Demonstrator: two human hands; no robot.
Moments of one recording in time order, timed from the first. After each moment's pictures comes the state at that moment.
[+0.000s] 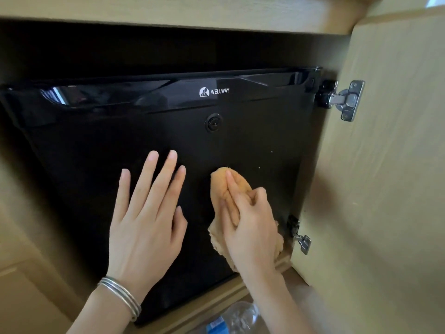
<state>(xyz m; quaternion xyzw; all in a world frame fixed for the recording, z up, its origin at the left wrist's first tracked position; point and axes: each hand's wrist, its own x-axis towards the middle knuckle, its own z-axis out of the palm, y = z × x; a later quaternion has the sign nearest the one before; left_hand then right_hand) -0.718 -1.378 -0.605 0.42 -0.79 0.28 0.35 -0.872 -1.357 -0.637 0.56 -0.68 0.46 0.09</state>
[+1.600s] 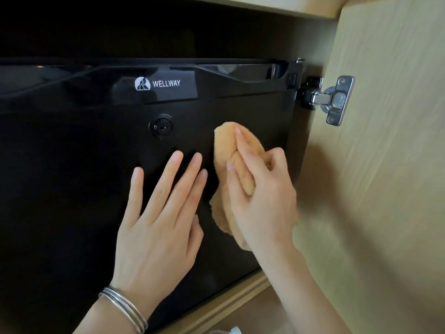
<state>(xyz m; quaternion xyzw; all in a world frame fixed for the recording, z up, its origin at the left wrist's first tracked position) -0.793 -1.403 -0.612 0.38 -0.81 0.32 0.31 -0.948 -1.387 -0.591 0.57 -0.60 0.53 0.19</state>
